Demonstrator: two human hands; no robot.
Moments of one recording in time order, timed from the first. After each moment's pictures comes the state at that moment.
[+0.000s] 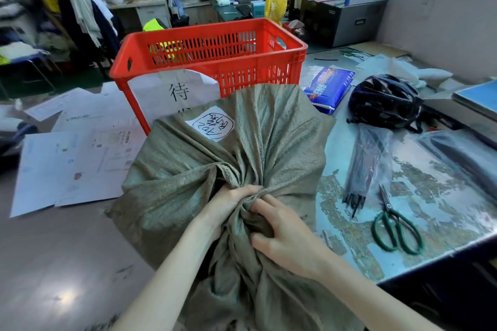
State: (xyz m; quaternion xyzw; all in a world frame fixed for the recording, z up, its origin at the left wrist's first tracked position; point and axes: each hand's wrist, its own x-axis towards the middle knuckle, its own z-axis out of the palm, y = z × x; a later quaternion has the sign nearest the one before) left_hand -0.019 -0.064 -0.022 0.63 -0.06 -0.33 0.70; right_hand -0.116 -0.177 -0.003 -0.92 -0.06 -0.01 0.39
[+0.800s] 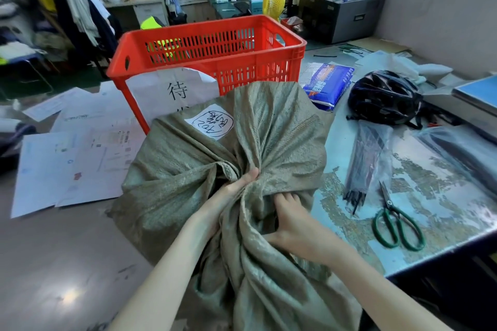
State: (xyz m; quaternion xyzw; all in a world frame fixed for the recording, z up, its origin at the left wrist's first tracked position) left_hand -0.013 -0.072 -0.015 0.65 0.01 -0.36 0.67; right_hand -0.108 -0.193 -0.015 -0.94 0.01 0.04 0.32
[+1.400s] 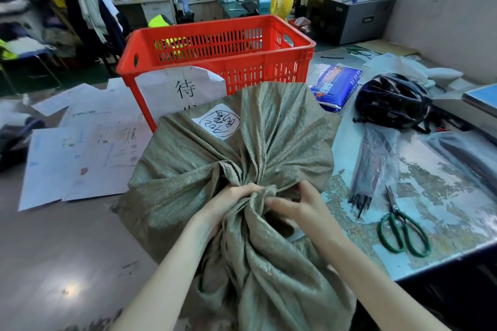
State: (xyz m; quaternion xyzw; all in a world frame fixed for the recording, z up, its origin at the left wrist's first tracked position) left_hand -0.014 -0.056 -0.016 0.59 -0.06 -0.43 0.68; right_hand -0.099 -0.196 -0.009 -0.74 0.12 -0.05 0.66
